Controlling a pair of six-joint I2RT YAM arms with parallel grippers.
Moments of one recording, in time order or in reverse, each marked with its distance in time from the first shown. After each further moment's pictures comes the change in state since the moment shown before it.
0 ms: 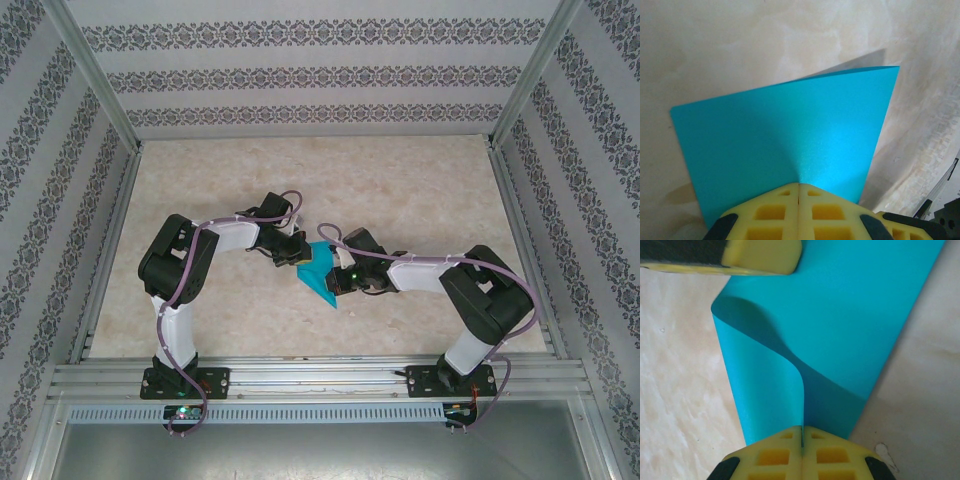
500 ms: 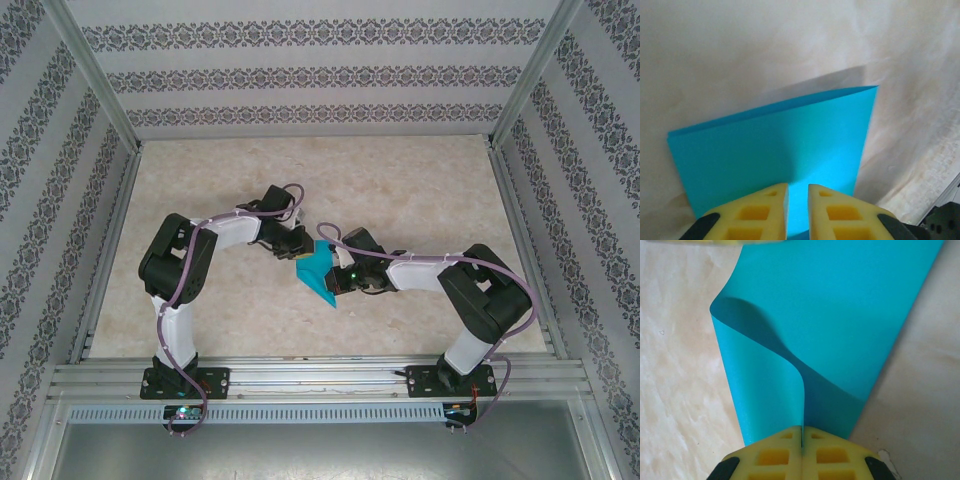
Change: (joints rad) left arm -0.002 -0.005 0.087 -0.079 -0.048 0.033; right arm 0.000 0.013 0.007 0.003 -0.003 0.001
